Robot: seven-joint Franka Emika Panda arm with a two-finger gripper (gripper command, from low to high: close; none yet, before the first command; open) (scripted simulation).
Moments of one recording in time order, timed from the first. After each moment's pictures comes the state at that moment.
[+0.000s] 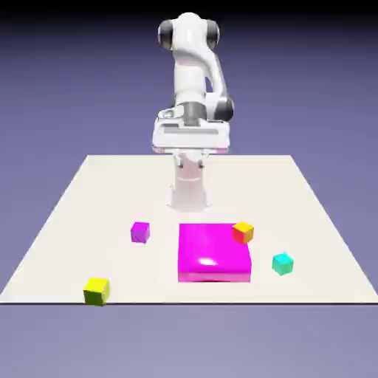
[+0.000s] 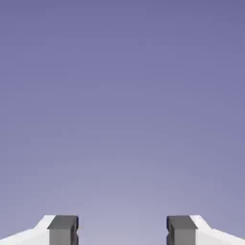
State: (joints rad) arm 0.01 -0.55 -0.01 -2.82 -0.05 3.01 0.73
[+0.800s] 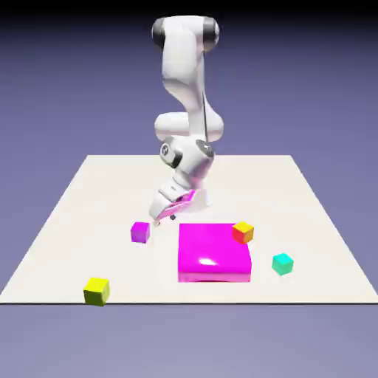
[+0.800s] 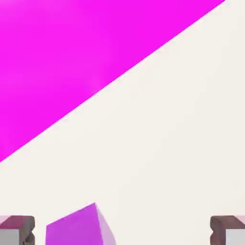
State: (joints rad) arm 0.00 -0.12 -0.17 -2.92 -1.10 2.48 0.54
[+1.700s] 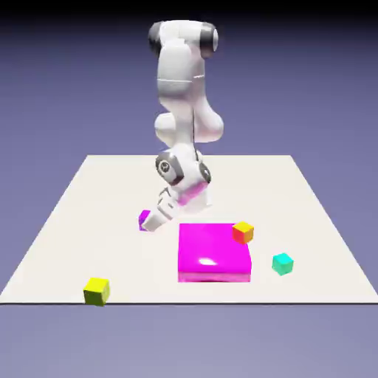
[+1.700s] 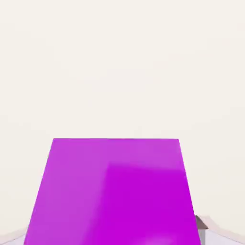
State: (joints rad) arm 0.01 0.01 -0.21 -2.90 -1.38 2.36 0.46
